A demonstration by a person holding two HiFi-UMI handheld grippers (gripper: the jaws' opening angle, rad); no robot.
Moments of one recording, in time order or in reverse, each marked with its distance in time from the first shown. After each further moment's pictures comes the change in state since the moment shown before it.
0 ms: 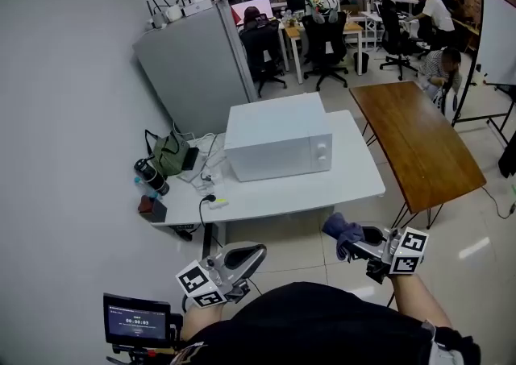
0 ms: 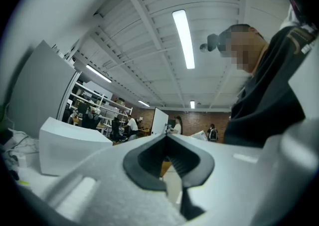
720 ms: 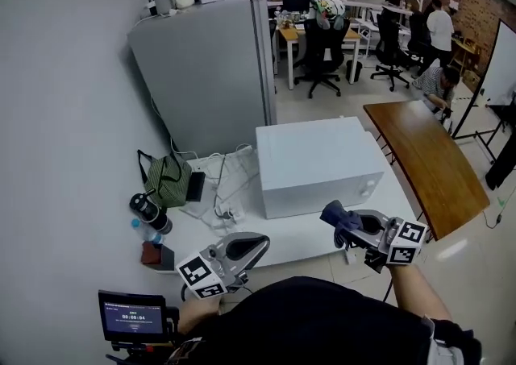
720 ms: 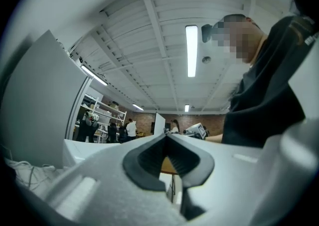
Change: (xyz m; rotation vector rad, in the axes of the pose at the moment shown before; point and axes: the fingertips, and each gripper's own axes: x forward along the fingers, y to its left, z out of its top) left arm -0.085 0.287 0.058 0.016 -0.038 -0.126; right arm 0.277 -0.129 0.020 -0.113 0.112 -0.149
